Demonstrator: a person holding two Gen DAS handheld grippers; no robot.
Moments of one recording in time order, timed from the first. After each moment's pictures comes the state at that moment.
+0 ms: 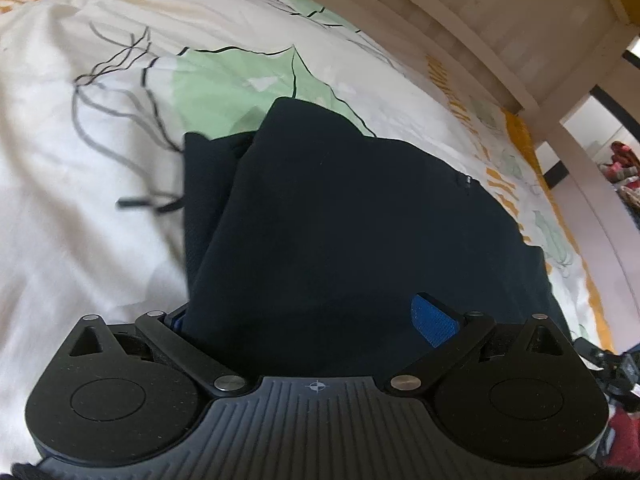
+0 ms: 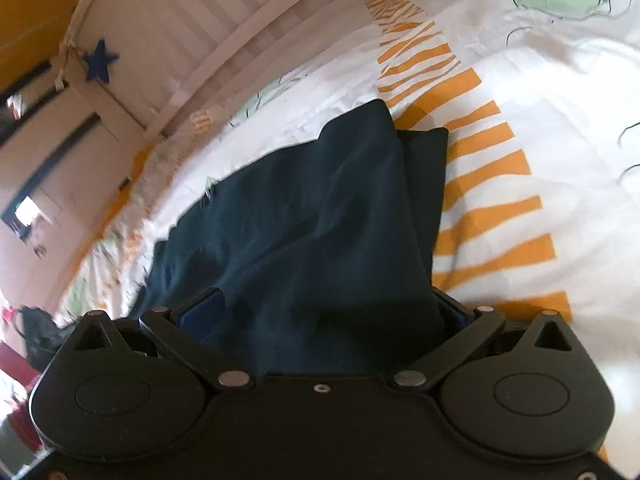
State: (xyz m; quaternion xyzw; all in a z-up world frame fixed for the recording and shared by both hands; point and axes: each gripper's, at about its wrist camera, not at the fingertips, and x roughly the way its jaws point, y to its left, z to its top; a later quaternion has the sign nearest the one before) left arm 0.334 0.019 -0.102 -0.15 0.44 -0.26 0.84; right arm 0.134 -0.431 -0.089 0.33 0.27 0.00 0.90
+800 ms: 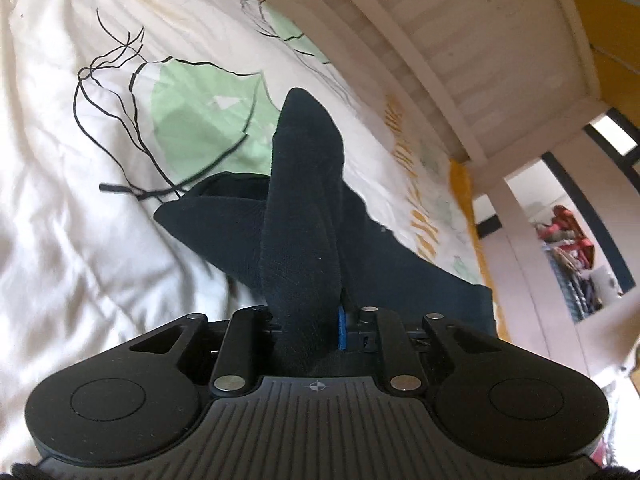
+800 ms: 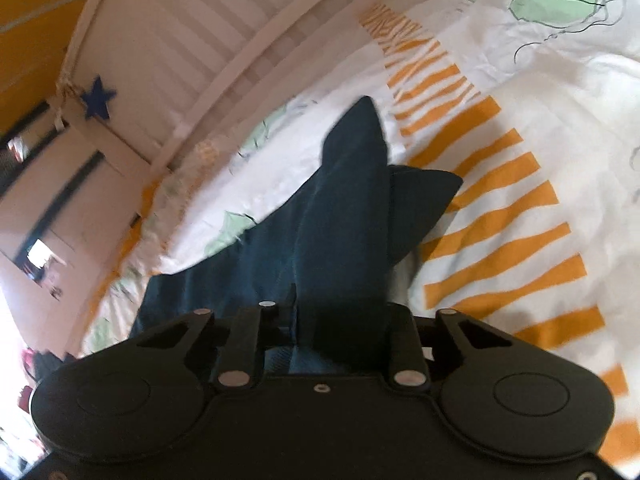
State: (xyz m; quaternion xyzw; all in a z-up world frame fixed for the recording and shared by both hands) left arm 0.294 0.052 -0.059 -0.28 0.43 -0.31 0.80; right arm 0.117 -0.414 -0.046 0.38 0.25 -0.02 0.89
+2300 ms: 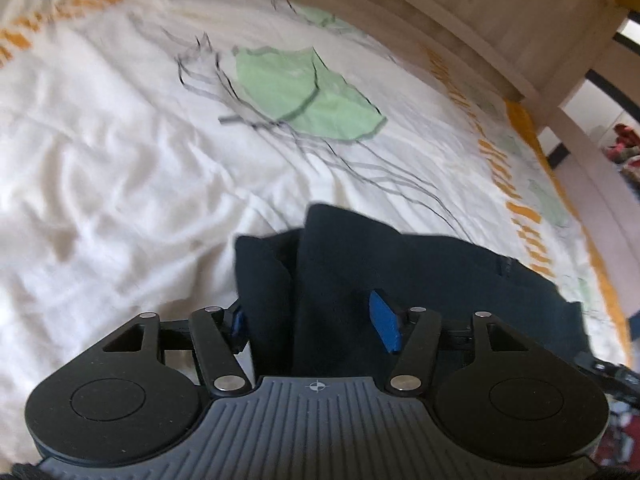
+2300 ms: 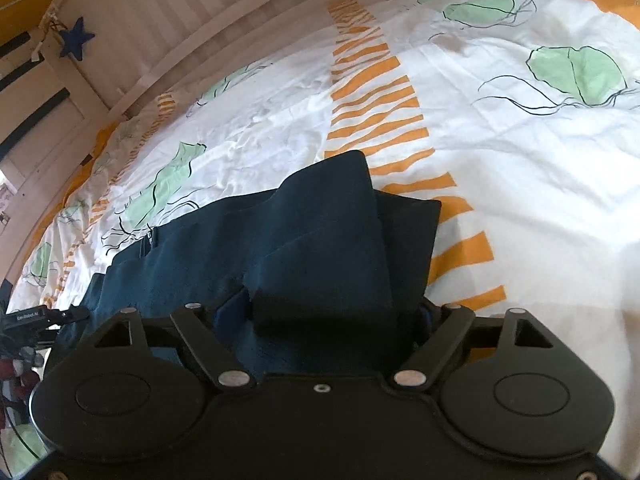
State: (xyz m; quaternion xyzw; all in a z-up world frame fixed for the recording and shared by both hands) left arm 0.229 0.068 -0.084 -0.12 0.43 -0.22 0.87; right arm 0.010 -0.378 -0.079 0.27 0.31 -0.09 0.91
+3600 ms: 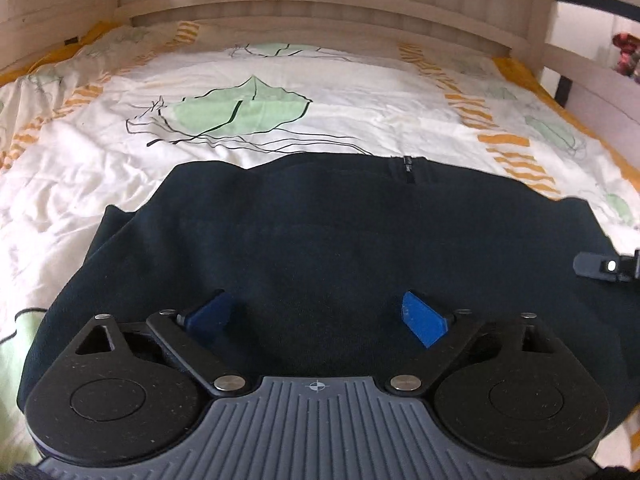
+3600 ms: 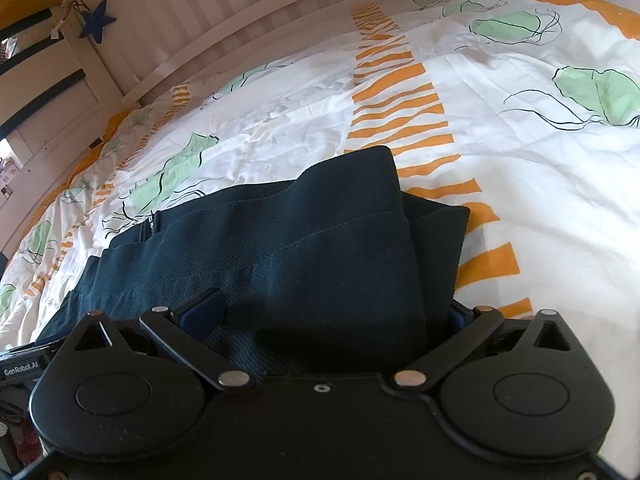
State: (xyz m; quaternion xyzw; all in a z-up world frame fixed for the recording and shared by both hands) left arm 0.105 -0.065 -0.084 0.03 0.36 -0.17 0.92; right arm 0.017 -0.367 -0.086 0.23 0.30 -0.08 0.92
